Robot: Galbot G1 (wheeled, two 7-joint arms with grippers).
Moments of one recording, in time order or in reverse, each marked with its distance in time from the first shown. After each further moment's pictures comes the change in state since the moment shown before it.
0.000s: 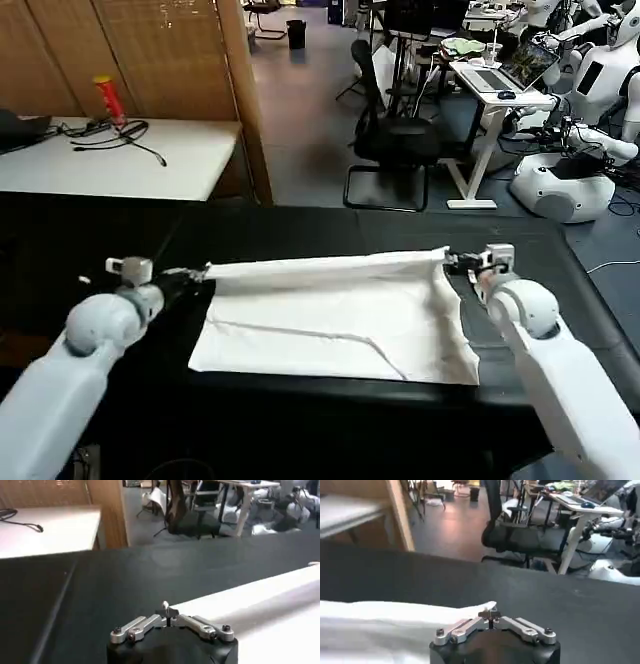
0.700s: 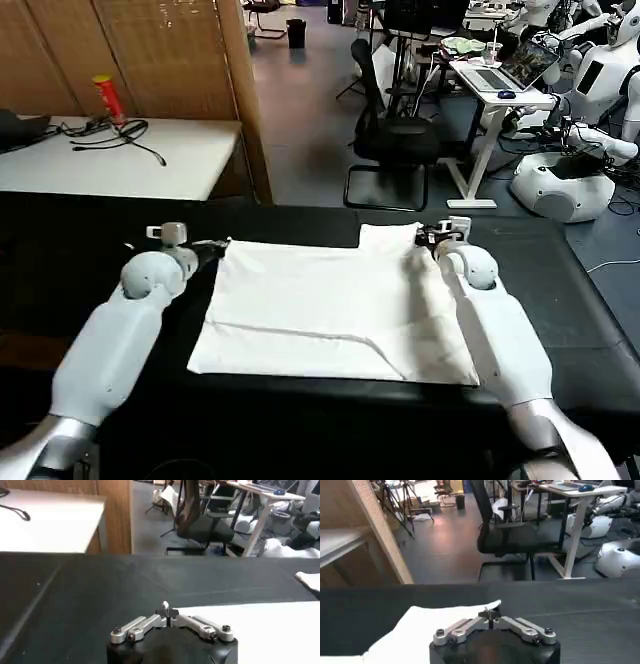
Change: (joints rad) left arm -0.421 -0.228 0.181 0.451 0.041 -0.003 0.002; right arm 0.419 0.286 -0.087 -0.546 -0.049 0.131 -0.054
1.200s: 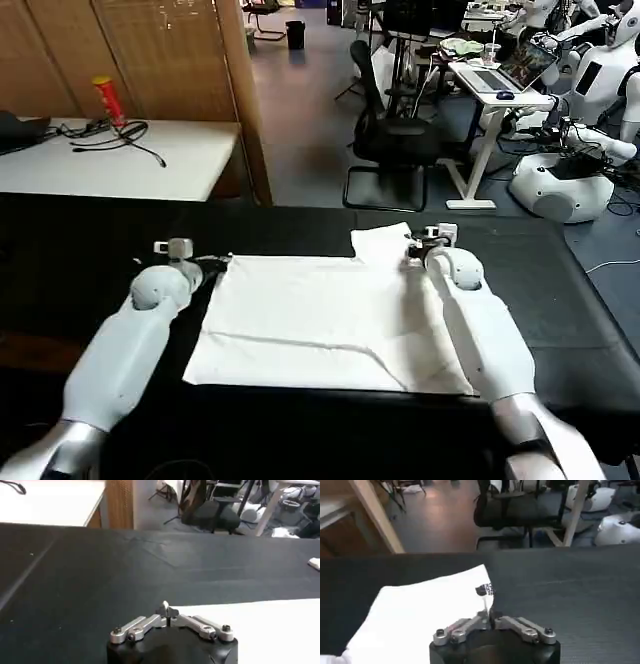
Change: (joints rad) left arm -0.011 -0.053 0.008 0.102 0.042 -0.005 0.012; right arm 0.087 0.128 0.001 -0.175 -0.061 0.032 0.018
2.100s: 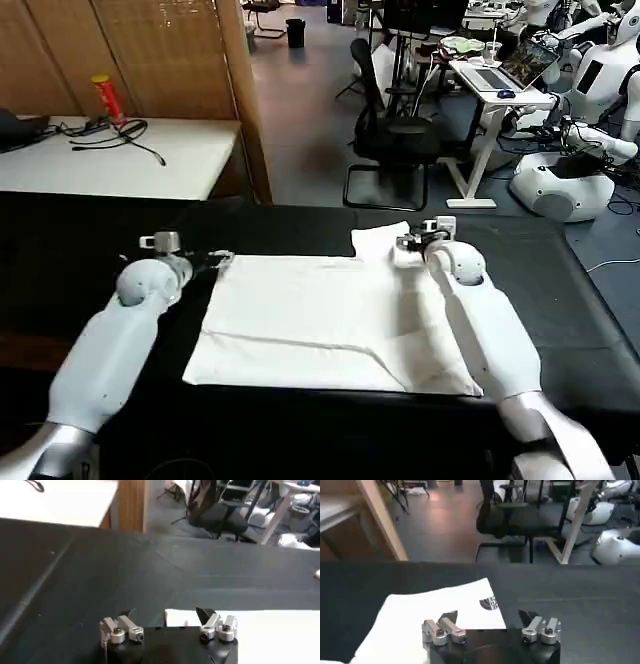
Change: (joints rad) left arm 0.016 0.028 -0.015 -0.027 -0.059 0.025 -0.044; right arm 0.023 0.013 -0.033 -0.032 -0.025 -0.092 0.040
